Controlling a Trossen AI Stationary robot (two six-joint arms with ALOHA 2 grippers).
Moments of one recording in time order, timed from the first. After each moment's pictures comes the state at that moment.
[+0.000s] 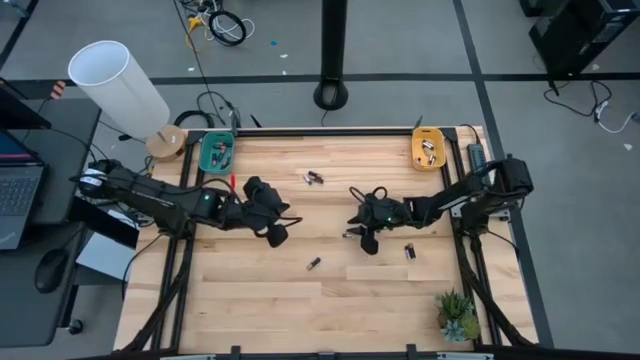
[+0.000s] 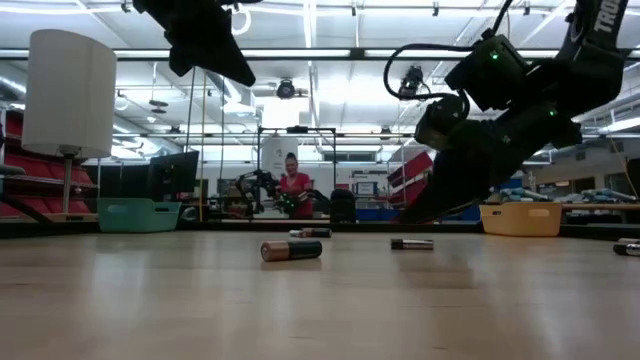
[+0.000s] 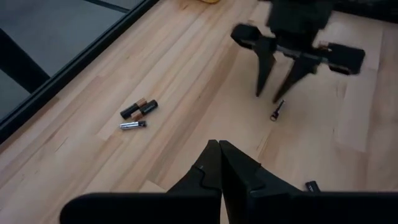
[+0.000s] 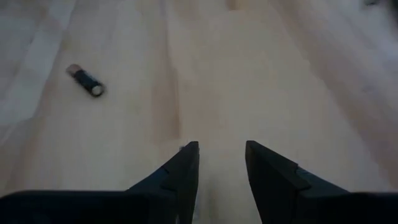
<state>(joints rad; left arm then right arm) -0.23 1.24 0.96 -0.47 -0.56 -0.48 0.01 1.64 0.44 0.58 0.02 0.27</state>
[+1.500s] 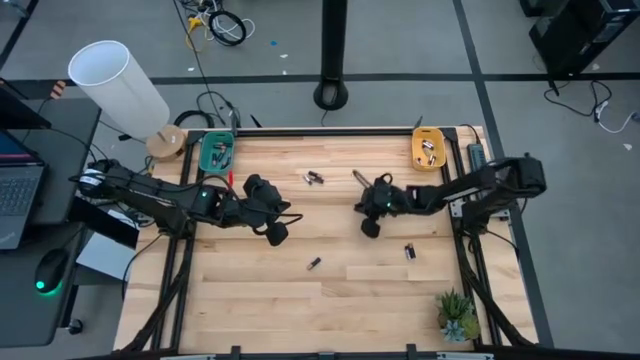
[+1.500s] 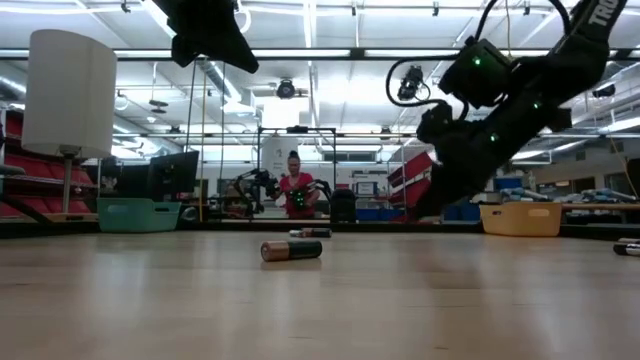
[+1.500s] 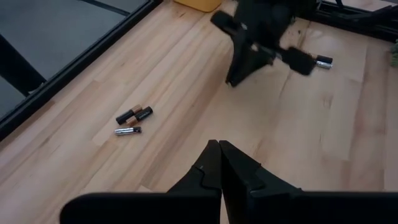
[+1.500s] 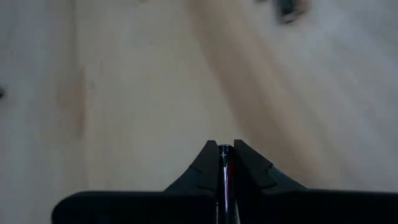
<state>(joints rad) -0.22 1.24 1.01 -0.50 -0.54 -0.49 -0.12 1.52 0.47 0.32 0.11 0.21</state>
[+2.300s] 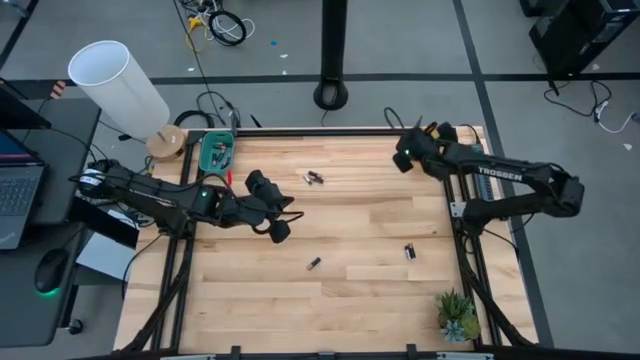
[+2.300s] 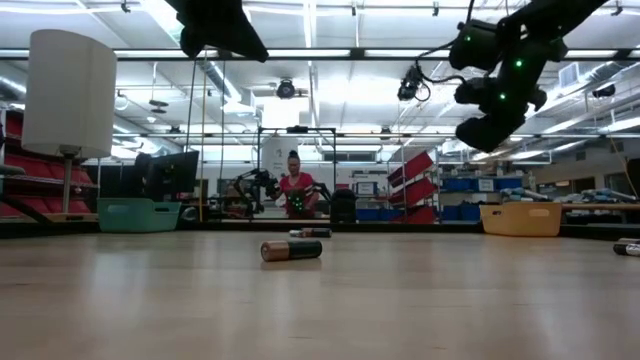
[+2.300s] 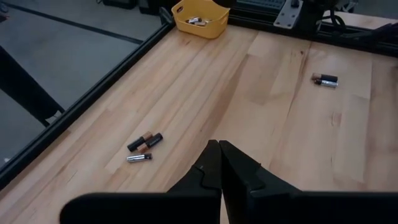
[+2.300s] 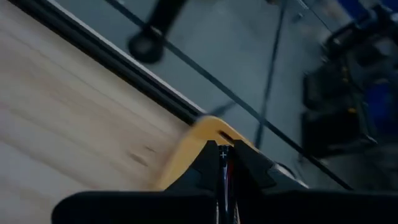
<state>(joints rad) -0.22 1.24 1.01 -0.42 -0.61 -0.39 -0.53 1.16 0.77 -0.62 0.83 0.18</state>
